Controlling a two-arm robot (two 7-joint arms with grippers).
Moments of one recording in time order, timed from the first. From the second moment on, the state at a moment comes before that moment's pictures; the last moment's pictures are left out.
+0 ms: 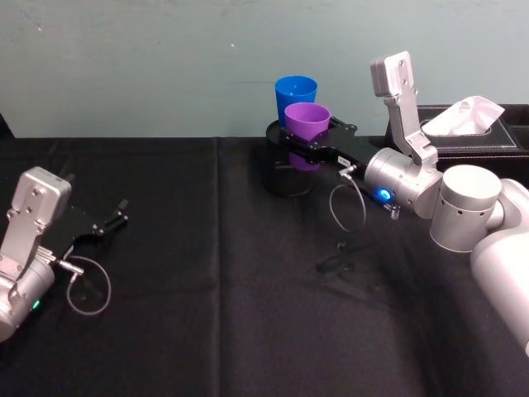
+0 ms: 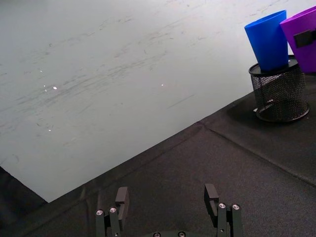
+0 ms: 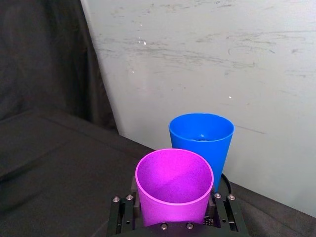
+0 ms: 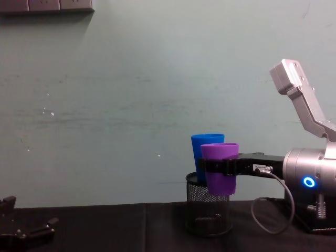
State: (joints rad) left arm -0.20 0.60 0.45 -1.41 -0.25 -0.12 0.03; right arm 0.67 0.19 -0.41 -0.94 0.36 0.06 0.46
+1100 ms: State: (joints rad) left arm -0.20 0.60 0.45 -1.41 -0.25 -0.12 0.03; right arm 0.67 0.19 -0.41 -0.94 0.36 0.06 0.46
